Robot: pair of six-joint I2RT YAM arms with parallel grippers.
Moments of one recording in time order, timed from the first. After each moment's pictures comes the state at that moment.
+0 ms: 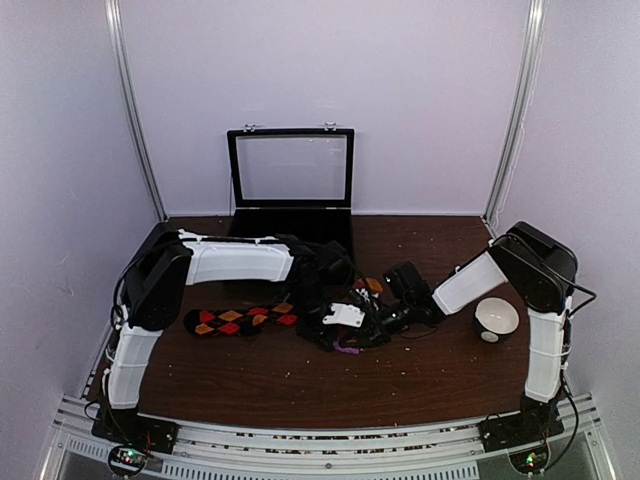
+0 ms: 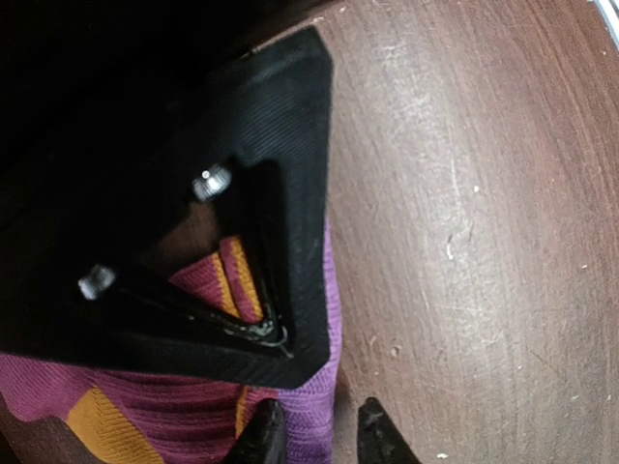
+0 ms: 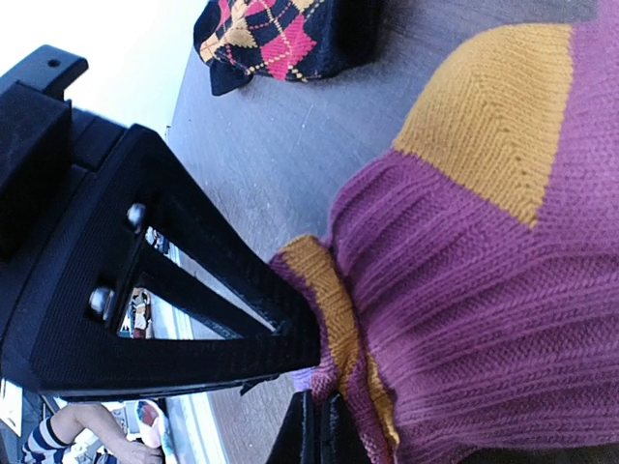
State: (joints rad) left arm -0.94 2.25 1.76 -0.89 0.30 0.92; right arm 0.66 2.02 0.92 0.24 -0.90 0.51
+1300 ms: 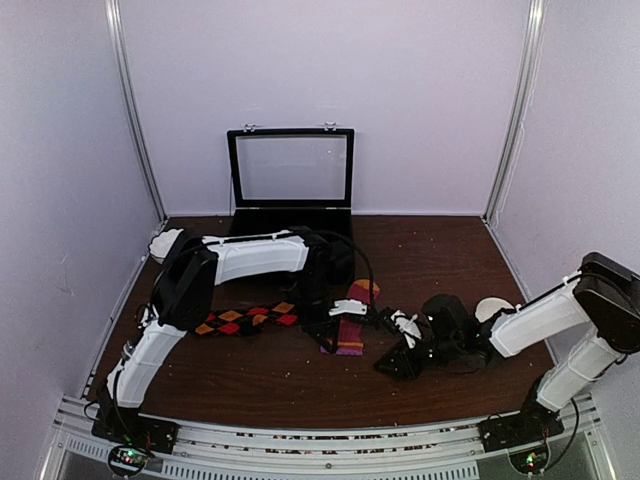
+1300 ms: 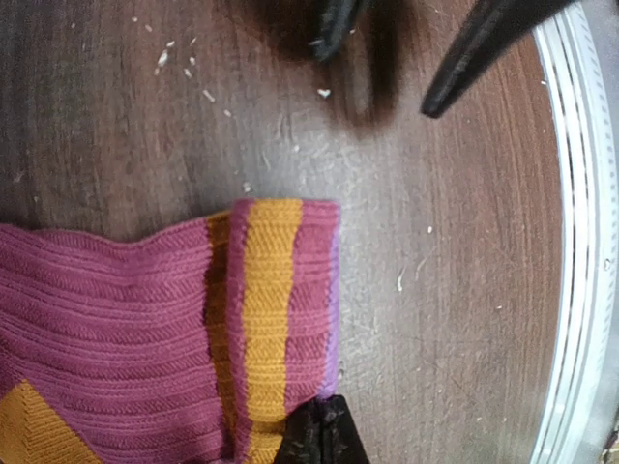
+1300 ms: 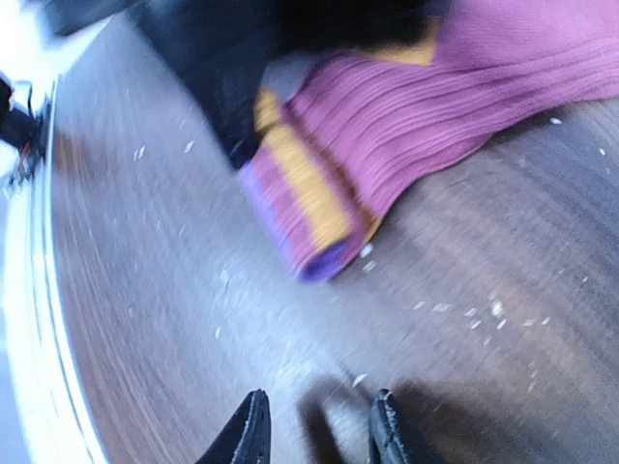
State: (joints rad) left arm -0.90 2.46 2.08 -1.22 0.52 0.76; right arm 0.80 1.53 0.43 0.35 -0.38 0.25
